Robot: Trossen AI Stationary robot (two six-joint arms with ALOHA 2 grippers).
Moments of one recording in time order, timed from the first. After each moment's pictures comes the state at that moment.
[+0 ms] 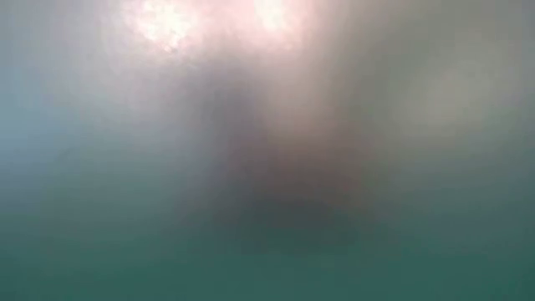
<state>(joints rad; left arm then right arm) 0.06 1.78 0.86 0.31 -0.17 -0.41 -0.01 1.53 0.85 -0.20 0.39 0.34</state>
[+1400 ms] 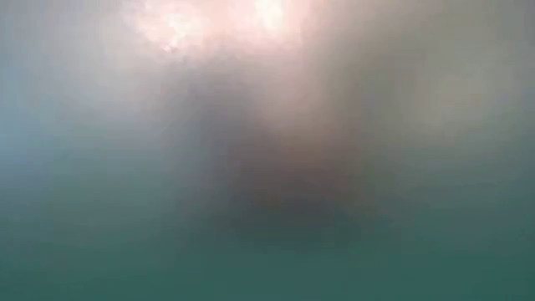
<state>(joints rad) 0.14 1.88 0.90 0.25 0.02 -0.58 -0.16 1.56 0.83 -0.26 -0.15 0.07</state>
